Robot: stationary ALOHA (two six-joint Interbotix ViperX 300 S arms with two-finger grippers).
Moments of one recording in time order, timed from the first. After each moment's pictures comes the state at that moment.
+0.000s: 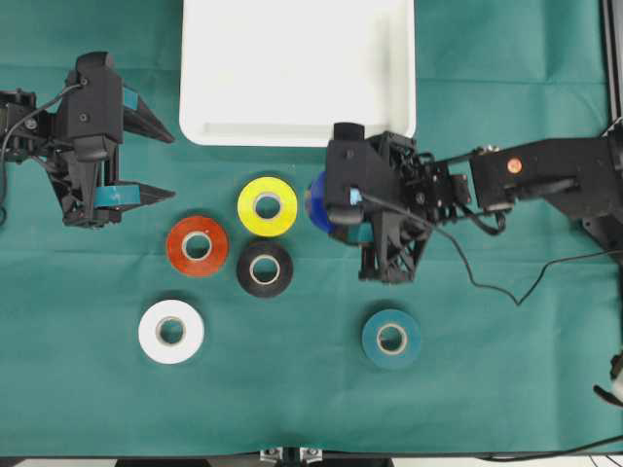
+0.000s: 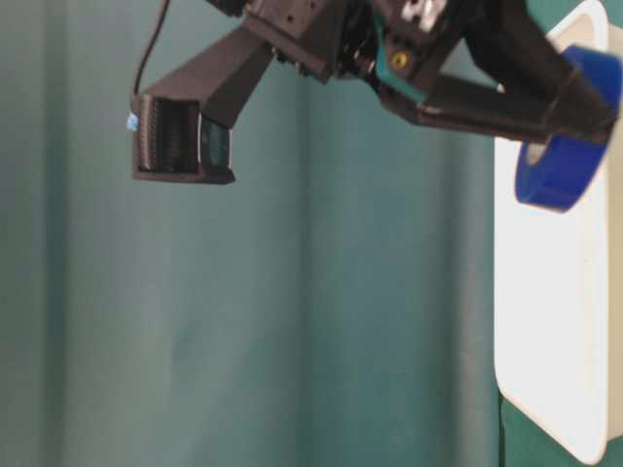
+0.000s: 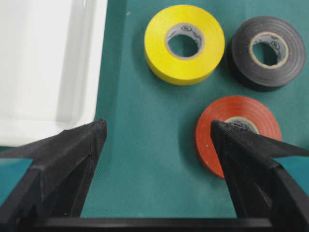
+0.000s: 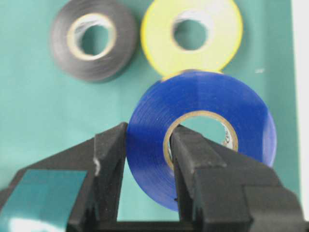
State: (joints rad) left arm 0.03 -0.43 0.97 -0.03 0.18 -0.02; right arm 0.10 -0.05 0.58 -0.05 0.36 0.42
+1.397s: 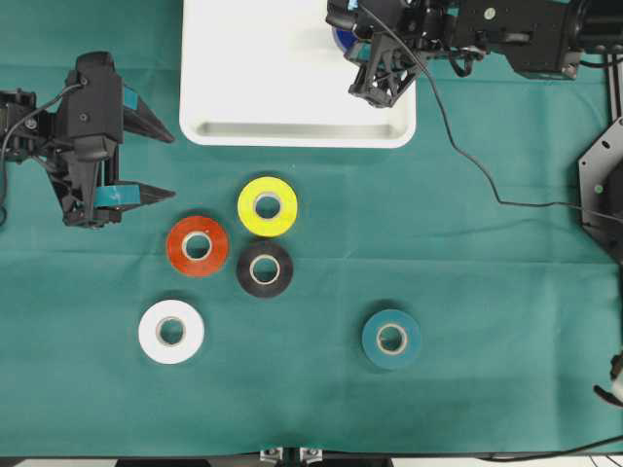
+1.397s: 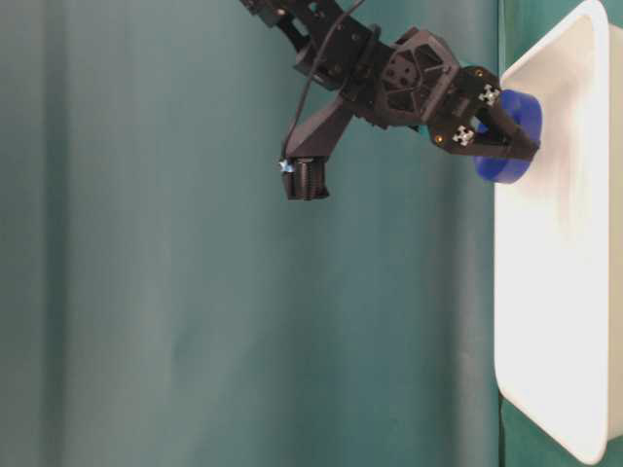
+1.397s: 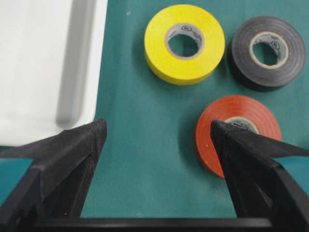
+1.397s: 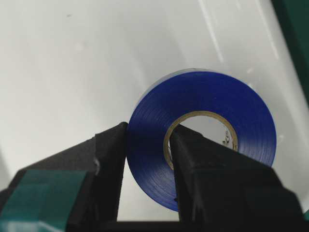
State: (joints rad) left arm 0.03 -0.43 0.97 -0.03 0.18 -0.02; right arm -0.40 0.10 0.58 -0.32 0.26 0.41
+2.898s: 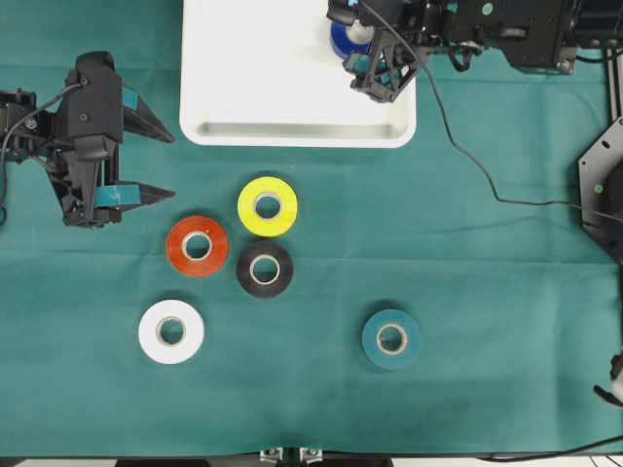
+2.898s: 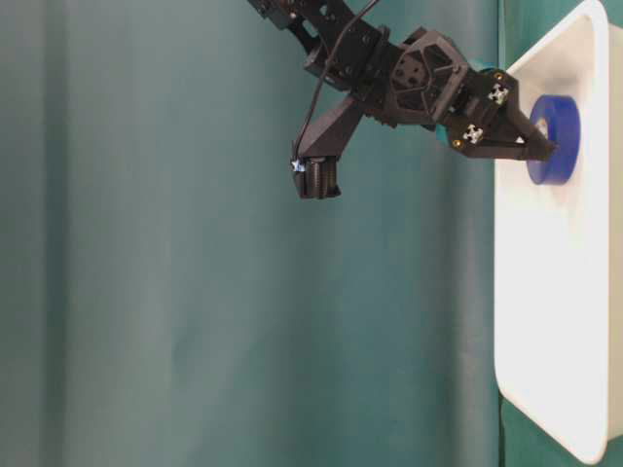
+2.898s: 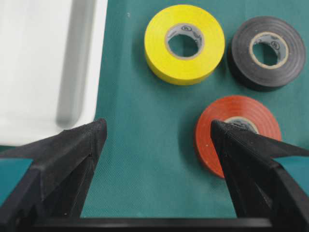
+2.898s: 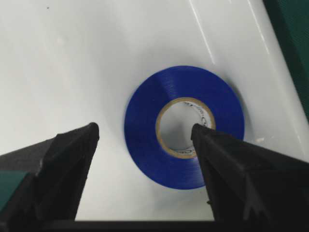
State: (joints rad) left arm 0.03 -0.43 0.97 -0.03 0.18 -0.02; right arm -0.41 0.11 0.58 -0.33 0.27 0.40
